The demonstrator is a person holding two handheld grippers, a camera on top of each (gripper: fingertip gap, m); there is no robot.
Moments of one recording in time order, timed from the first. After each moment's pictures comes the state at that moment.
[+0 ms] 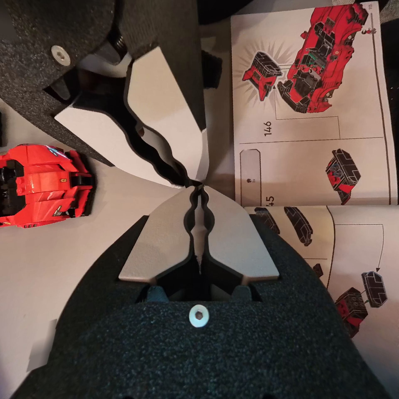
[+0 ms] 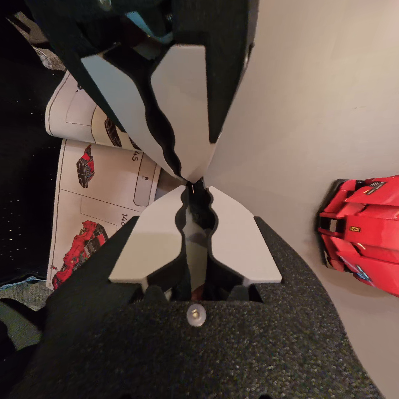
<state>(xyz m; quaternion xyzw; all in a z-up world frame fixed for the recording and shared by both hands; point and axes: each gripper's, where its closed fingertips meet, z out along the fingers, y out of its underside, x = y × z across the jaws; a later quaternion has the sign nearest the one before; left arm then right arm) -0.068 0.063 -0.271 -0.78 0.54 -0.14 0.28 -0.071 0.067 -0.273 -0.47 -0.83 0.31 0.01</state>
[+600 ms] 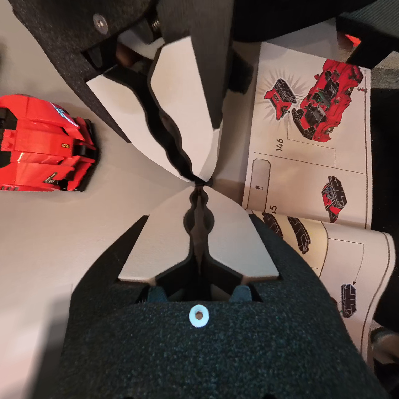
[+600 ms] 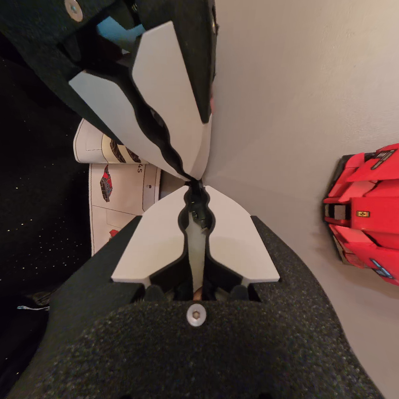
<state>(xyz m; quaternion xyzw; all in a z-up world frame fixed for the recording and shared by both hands) -0.074 0.070 -0.270 -0.83 0.44 -0.20 0.27 -0.073 0.070 -0.273 -0.54 -0.76 0.35 -0.08</state>
